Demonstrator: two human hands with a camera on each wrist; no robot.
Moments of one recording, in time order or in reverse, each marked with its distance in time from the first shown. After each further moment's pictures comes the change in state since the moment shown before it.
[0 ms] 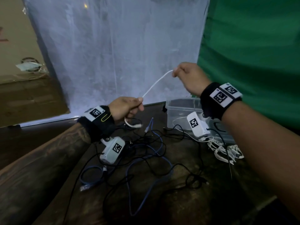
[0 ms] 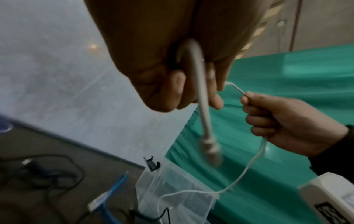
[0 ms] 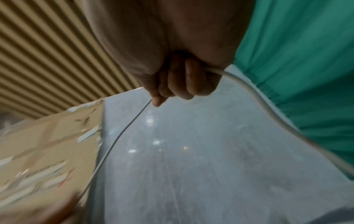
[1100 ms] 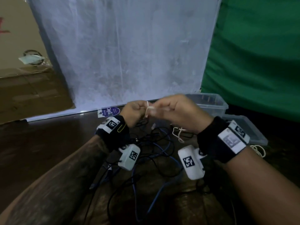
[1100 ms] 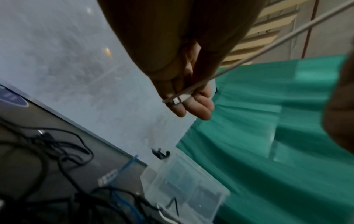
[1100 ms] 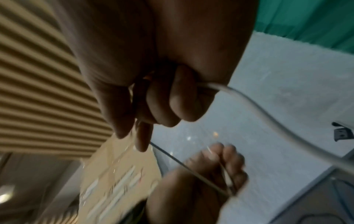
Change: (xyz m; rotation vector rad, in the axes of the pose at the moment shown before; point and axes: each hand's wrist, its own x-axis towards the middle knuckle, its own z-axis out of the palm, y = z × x) left_hand 0.017 -0.051 0.018 -0.029 0.152 0.153; right_hand -0.085 -0.021 0.065 0.513 -0.429 -0.139
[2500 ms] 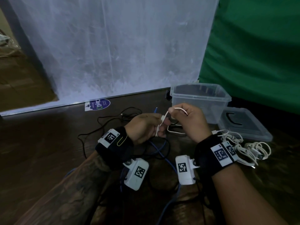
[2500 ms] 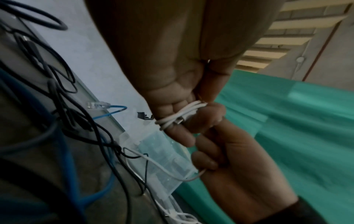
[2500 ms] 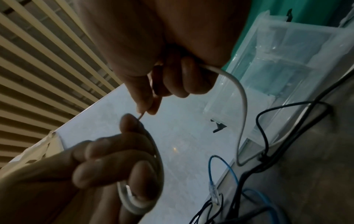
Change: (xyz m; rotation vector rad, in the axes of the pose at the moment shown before) left_hand -0.006 -0.042 0.053 -0.490 -0.377 -0.281; right_hand -0.024 0.120 -0.002 0.063 0.528 0.244
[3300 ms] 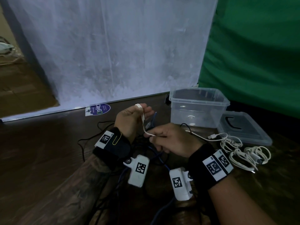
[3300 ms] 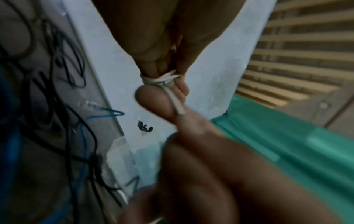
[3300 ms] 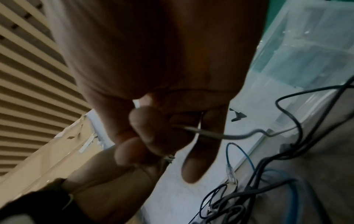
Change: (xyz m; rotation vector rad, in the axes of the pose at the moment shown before) left_hand 0.010 0.009 -0.015 -0.283 0.529 0.344; right_hand -0.022 -0.018 0.020 -0.154 -0.616 0.083
